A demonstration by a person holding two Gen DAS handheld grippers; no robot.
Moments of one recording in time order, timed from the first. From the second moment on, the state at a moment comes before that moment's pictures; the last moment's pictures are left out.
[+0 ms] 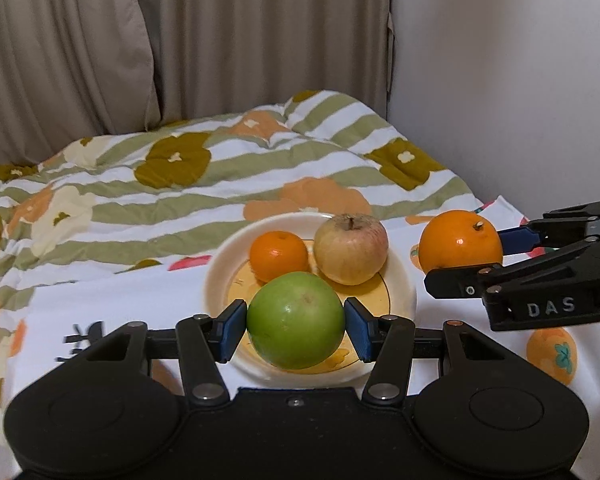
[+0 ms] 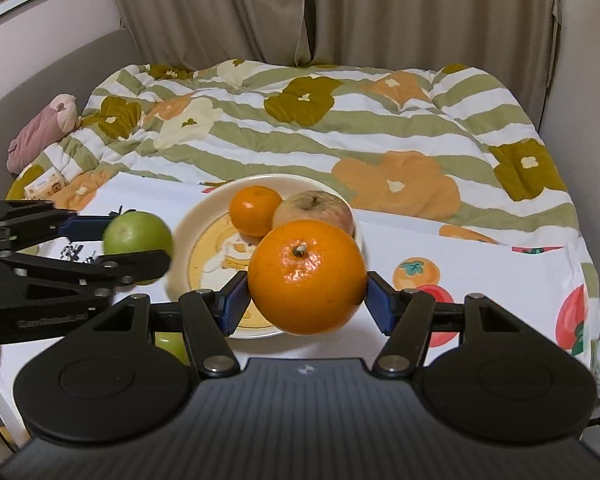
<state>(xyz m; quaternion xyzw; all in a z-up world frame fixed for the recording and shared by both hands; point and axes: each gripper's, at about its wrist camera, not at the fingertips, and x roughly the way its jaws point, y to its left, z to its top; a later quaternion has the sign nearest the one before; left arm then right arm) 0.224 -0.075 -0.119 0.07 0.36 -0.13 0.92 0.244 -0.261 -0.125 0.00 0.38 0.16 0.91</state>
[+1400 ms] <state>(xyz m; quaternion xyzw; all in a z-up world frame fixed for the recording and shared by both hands) 0.197 -0.042 -0.117 0.05 0.37 -0.05 0.93 0.290 -0.214 -0.169 0.00 0.43 0.22 0.88</state>
